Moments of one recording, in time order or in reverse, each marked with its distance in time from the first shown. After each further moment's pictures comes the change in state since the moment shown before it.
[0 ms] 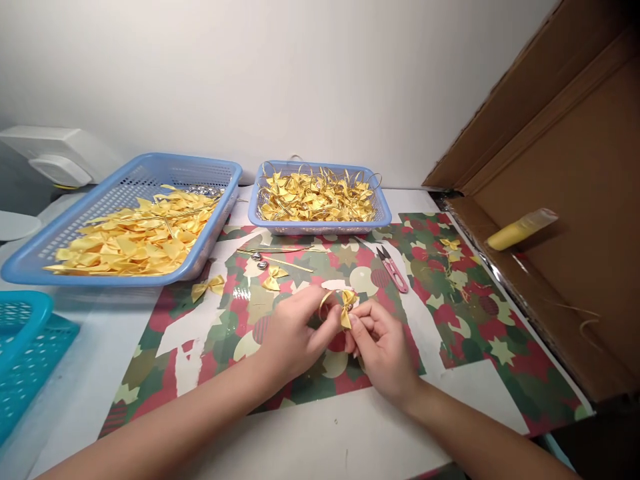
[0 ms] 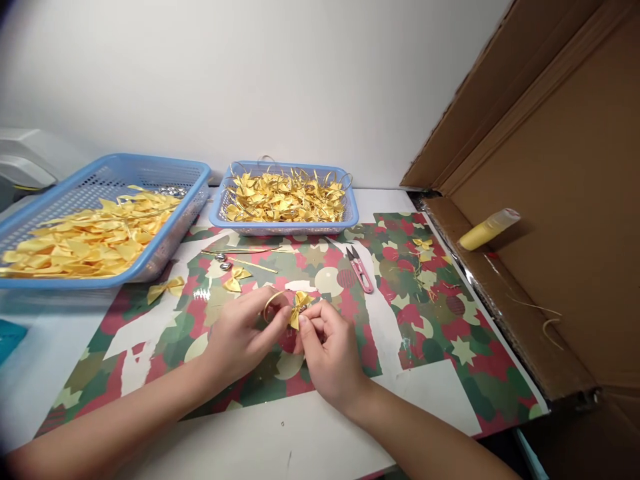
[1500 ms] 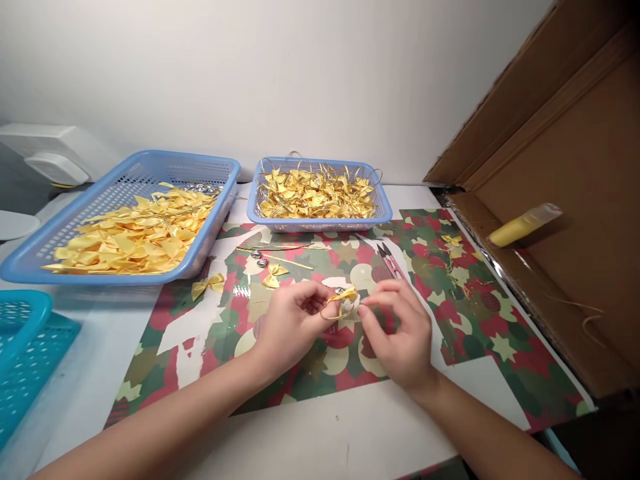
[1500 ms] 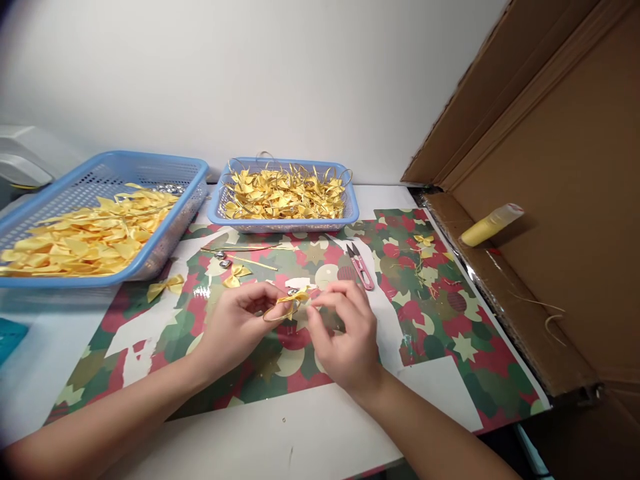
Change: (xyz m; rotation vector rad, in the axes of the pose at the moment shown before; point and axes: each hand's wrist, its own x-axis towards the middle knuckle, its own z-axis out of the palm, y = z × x) left_hand 0.007 0.005 -0.007 -0.334 -0.080 -0.306; right_hand 0.011 -0.013 -0.013 -0.489 0.295 -0.564
